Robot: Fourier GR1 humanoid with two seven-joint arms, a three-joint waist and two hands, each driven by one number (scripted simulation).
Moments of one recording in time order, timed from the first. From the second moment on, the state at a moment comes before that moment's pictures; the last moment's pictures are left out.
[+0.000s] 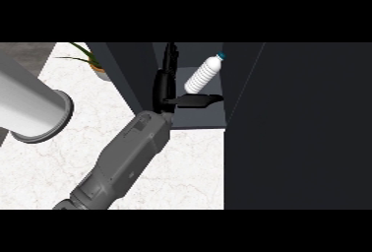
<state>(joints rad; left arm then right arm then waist) -0.87 0.00 -0.40 -0.67 0.63 0.52 -0.60 0.77 -0.35 -0.36 -2.33 -0.77 0.50 -0.12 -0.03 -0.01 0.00</state>
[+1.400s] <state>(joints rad) -0.03 0.31 -0.78 -1.65 0.56 0.54 -0.56 0.79 -0.37 -0.30 -2.34 -0.78 0.62 -0.06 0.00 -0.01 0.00</state>
